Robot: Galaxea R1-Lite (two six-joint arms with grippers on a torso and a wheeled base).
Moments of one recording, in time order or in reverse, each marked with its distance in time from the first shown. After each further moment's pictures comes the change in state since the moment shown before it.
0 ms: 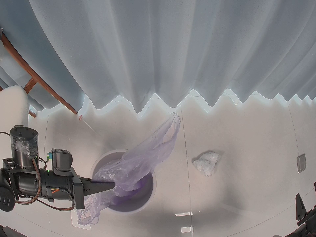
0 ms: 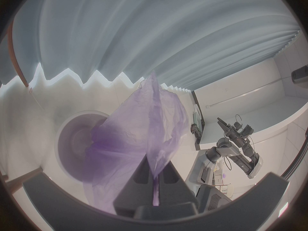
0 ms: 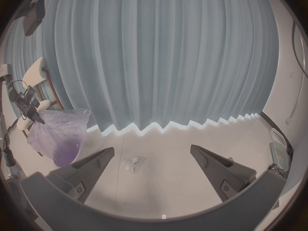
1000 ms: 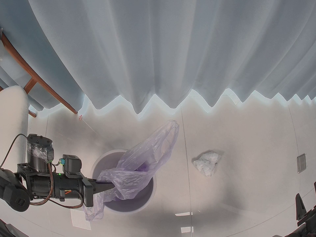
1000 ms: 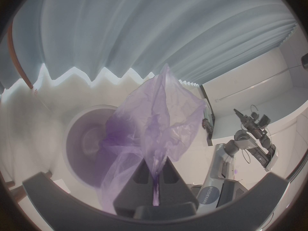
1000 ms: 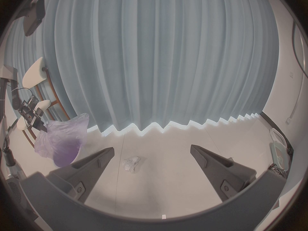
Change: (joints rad) left arm 0.060 0.177 0.078 -0.185 0.038 0.119; right arm 0.000 0.000 0.000 0.000 0.000 0.000
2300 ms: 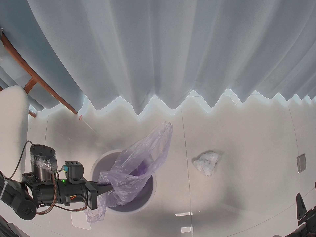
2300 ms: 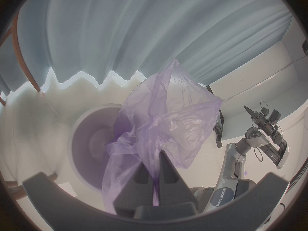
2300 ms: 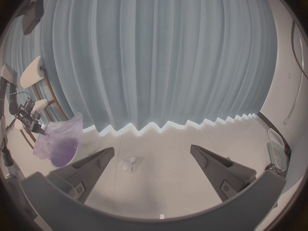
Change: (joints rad) left arm -0.016 0.082 0.120 -0.250 0.094 0.004; right arm 0.000 0.000 0.000 0.002 -0.025 -0.003
